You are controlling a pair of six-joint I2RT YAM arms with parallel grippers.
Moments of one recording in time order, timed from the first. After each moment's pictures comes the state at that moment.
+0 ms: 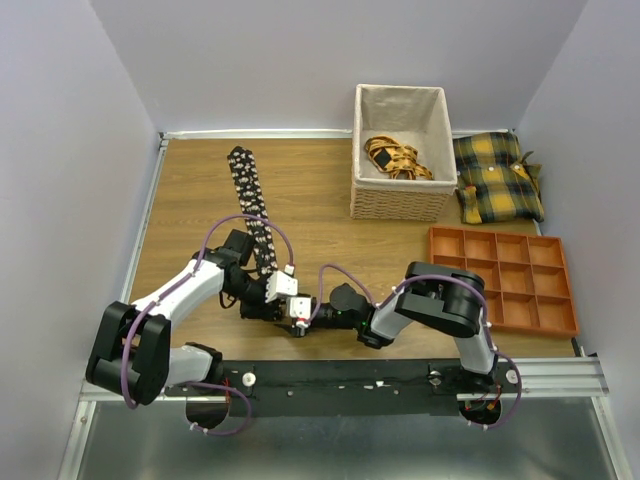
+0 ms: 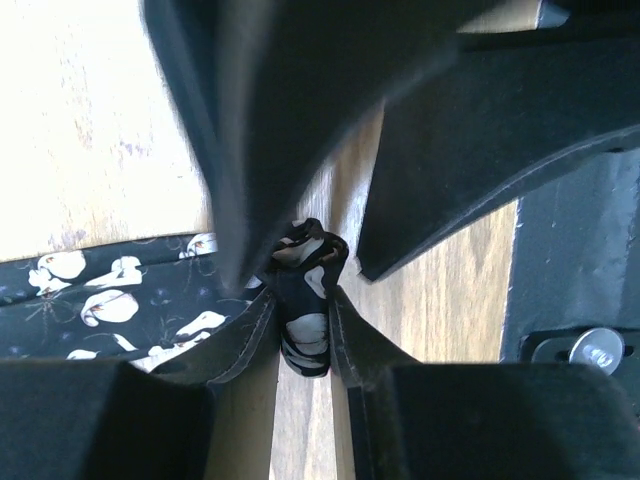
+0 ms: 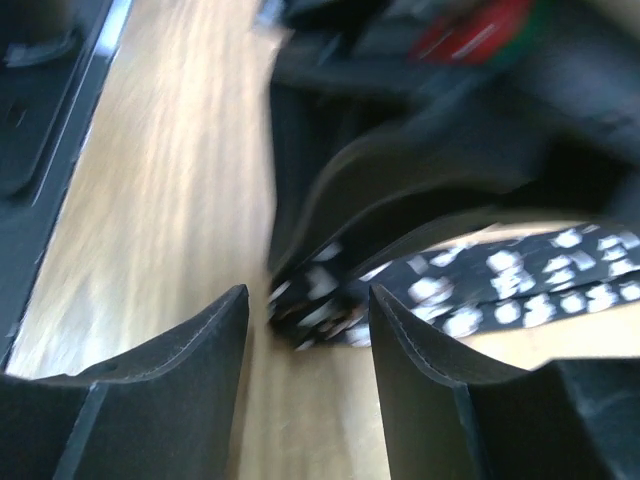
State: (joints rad) left arm -0.34 1.26 0.63 -0.81 0.69 1.12; right arm 1.20 2.02 0.65 1.25 -0.27 -0.40
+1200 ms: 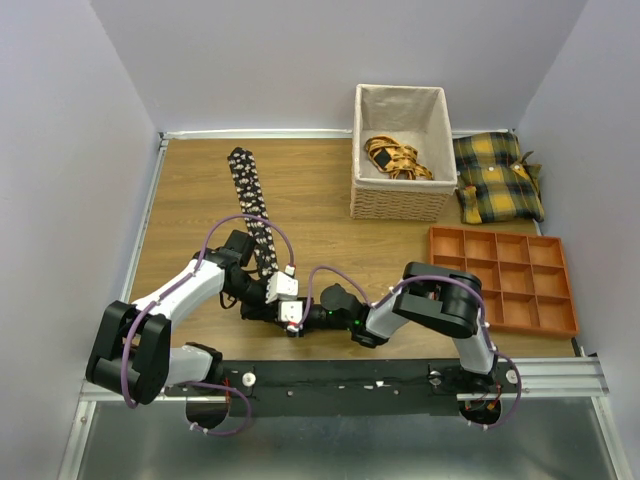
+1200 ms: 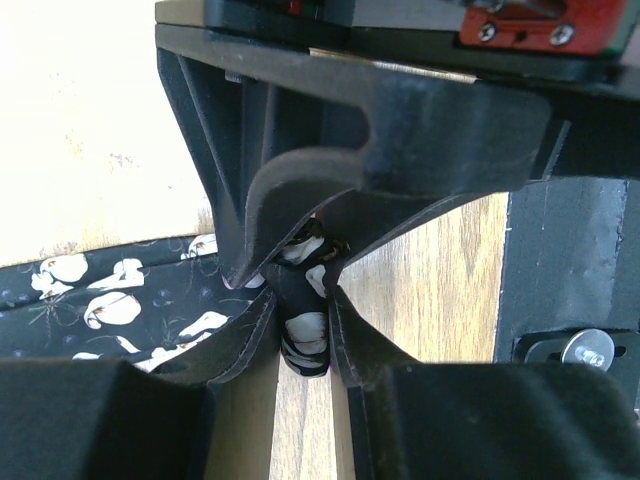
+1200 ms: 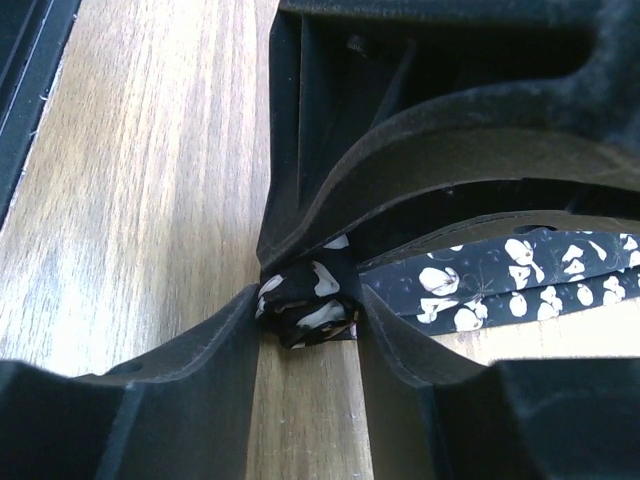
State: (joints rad) left arm -0.35 1.26 0.63 -0.81 0.71 1.12; right arm 1.21 2.04 0.70 1.10 -0.25 -0.48
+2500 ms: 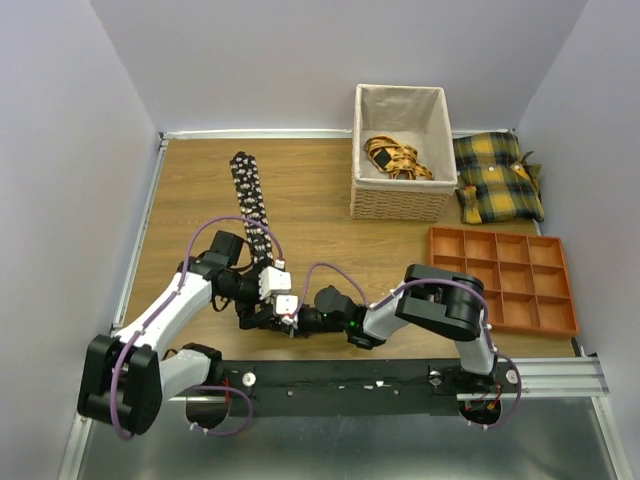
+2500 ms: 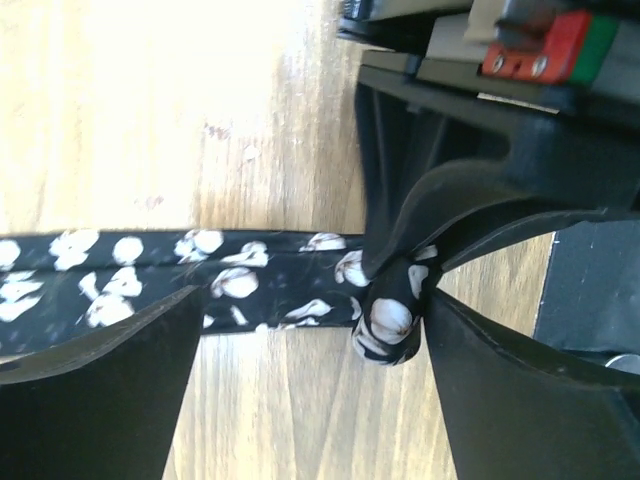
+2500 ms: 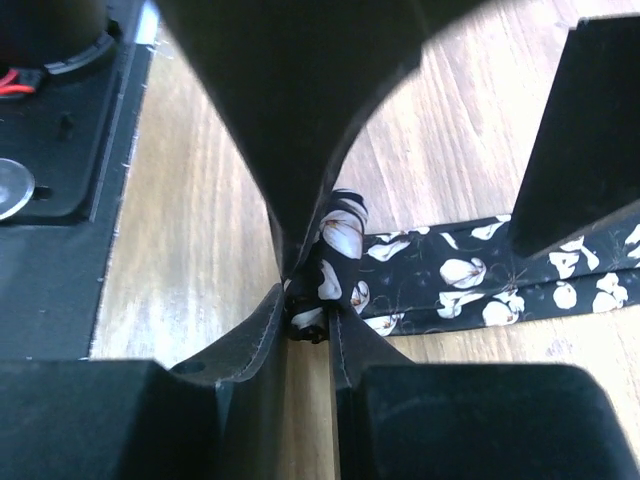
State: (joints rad) left arm -0.30 1.13 0.61 -0.76 0.67 1.06; right arm 1.23 2.02 0.73 1.03 -0.24 -0.24
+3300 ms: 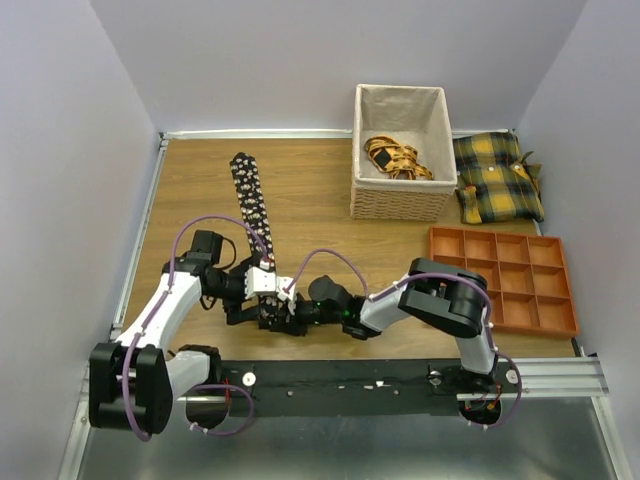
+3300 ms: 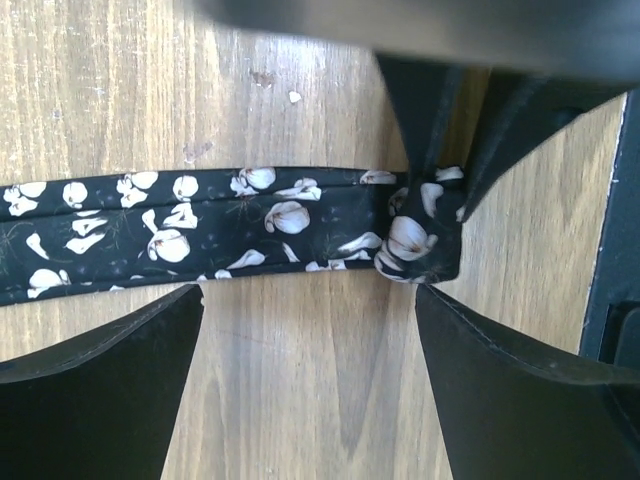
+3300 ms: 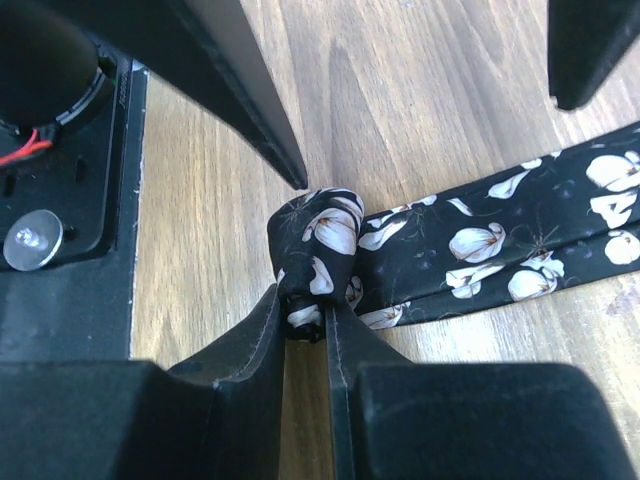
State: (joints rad) left arm -0.10 1.10 0.60 -0.83 0.73 1.32; right arm 1.19 2.01 0.79 0.87 -0.31 0.02
